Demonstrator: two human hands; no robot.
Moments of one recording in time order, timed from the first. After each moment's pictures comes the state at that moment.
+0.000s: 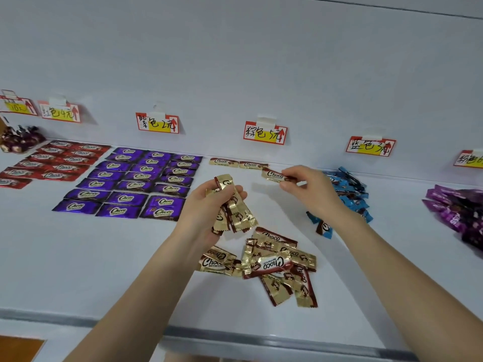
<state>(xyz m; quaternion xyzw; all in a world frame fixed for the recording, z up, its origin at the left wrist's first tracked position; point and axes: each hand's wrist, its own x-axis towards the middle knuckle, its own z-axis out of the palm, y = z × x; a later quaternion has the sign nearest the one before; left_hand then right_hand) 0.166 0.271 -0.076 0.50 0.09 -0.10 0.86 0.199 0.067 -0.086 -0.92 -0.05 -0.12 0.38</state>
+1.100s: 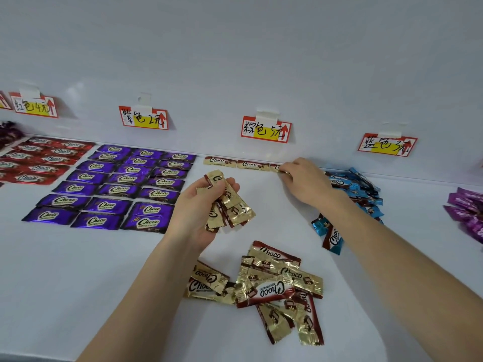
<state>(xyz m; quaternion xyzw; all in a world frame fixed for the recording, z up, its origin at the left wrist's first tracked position) 0.206 0.264 -0.095 0.45 0.12 -0.09 0.88 0.277 0.048 -0.113 -0.99 -0.06 -0.07 0.08</state>
